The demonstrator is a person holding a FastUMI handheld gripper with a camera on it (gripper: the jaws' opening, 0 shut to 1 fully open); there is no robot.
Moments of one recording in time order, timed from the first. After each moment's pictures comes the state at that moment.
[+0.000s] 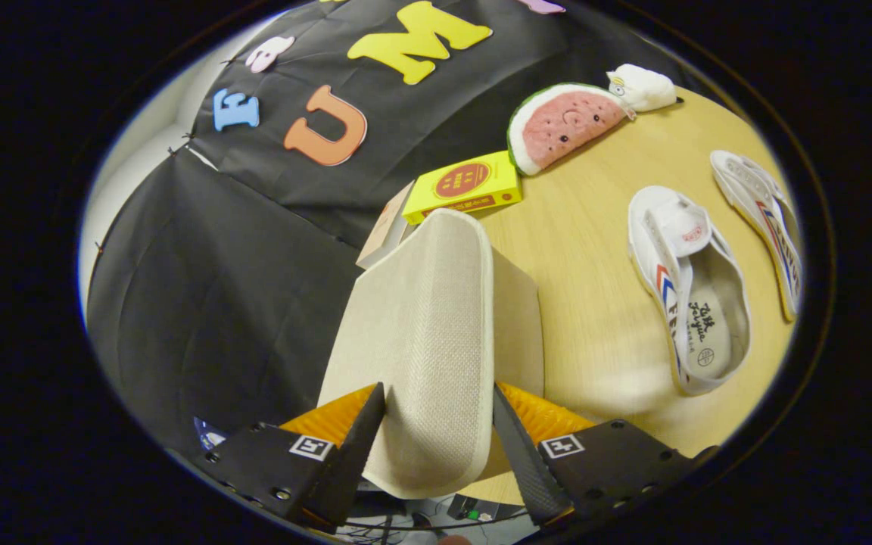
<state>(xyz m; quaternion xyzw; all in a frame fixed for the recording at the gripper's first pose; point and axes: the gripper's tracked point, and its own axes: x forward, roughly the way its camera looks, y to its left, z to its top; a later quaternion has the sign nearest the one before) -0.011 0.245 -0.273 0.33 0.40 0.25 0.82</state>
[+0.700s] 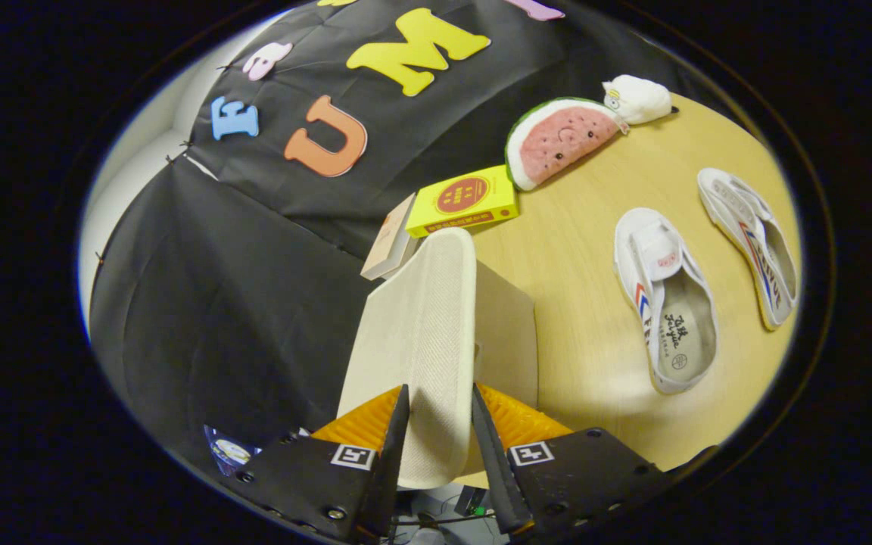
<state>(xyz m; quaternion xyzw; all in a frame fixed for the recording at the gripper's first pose) -0.017 0.232 -0.232 0.33 0.40 0.25 0.82</state>
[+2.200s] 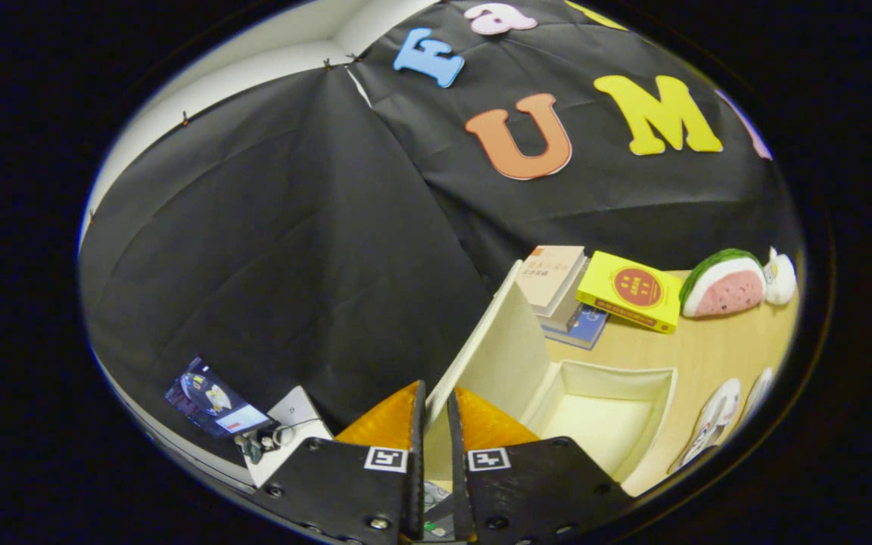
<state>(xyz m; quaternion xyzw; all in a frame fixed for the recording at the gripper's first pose) -0.029 0.442 -0.044 0.11 0.28 0.40 0.86</state>
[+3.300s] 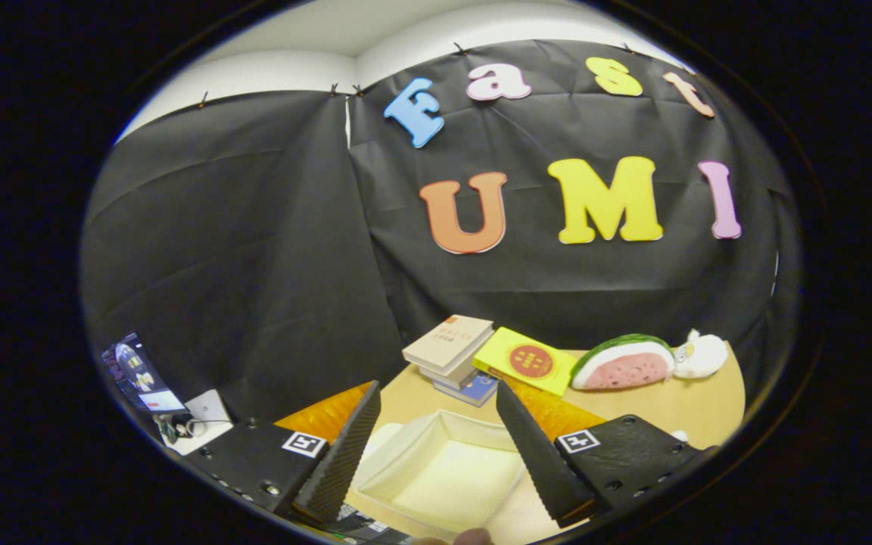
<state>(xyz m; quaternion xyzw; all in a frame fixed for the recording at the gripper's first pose) 0.011 0.265 -0.019 0.05 0.15 0.26 0.95</state>
